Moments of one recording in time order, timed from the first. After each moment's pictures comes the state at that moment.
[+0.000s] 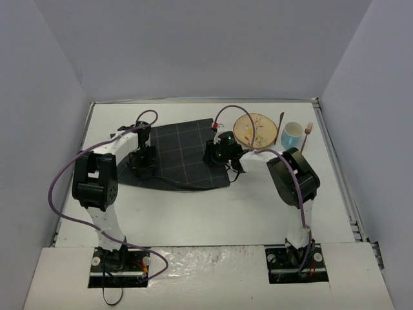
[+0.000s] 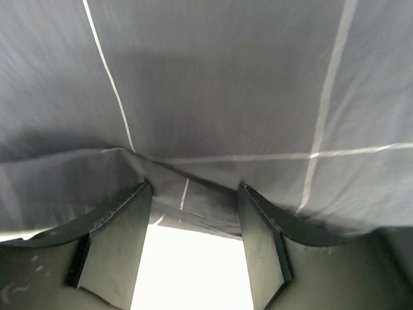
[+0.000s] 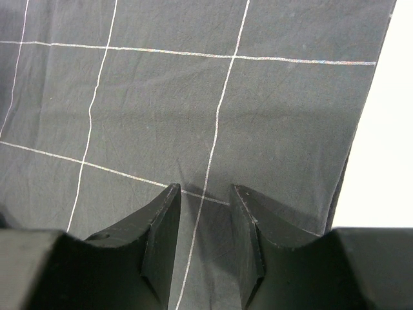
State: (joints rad) left arm -0.16 1.88 1.33 -0.88 -0.03 -0.30; right arm 0.56 2.00 1.10 0.25 -0.14 0.36
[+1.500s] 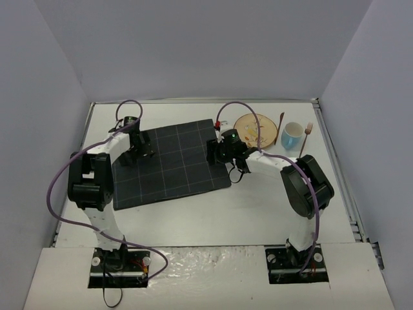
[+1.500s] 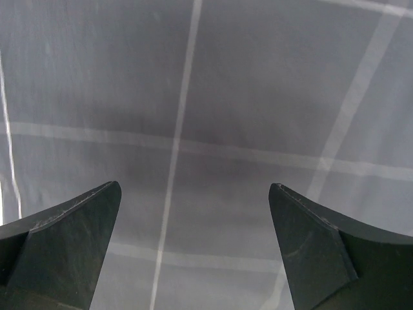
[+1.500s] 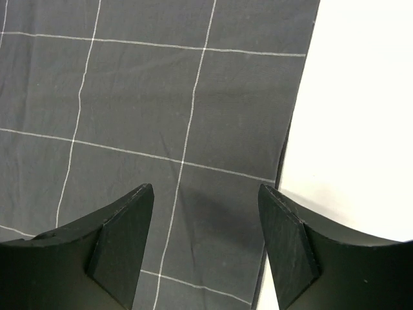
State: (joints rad) left arm -0.08 1.85 1.30 -0.58 -0.13 -0.48; right arm 0.57 1.83 1.07 0.08 -0.03 0.26
